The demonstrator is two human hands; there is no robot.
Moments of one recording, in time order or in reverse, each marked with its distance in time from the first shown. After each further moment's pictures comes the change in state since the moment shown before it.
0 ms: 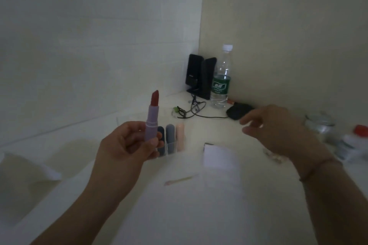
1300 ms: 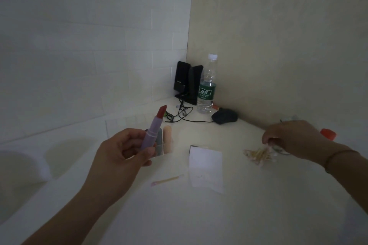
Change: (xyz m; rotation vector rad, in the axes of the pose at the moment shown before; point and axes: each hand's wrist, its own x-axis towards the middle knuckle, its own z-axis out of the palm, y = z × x) left_hand 0.000 -0.013 0.003 0.063 -0.075 0.031; right_hand 0.006 0.123 -0.029 -0.708 -0.105 -0.289
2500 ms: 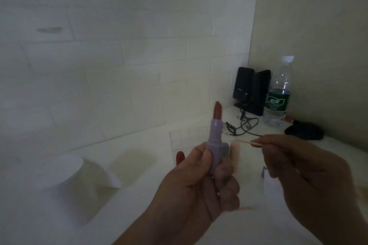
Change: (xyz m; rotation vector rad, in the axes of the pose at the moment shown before) left_hand -0.004 0.017 0.000 -1.011 -0.418 -0.356; right_hand 0.017 -0.215 -0.080 1.209 0.777 -0.109
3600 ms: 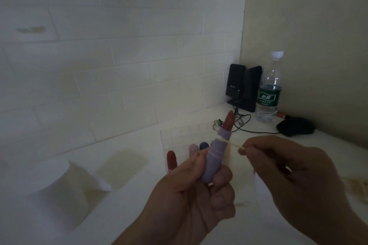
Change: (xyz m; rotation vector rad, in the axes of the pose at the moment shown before) left_hand 0.003 -0.010 -0.010 -0.141 -0.130 -0.116; right_hand -0.002 -0.004 -0.003 -0.017 -0.093 -0.050
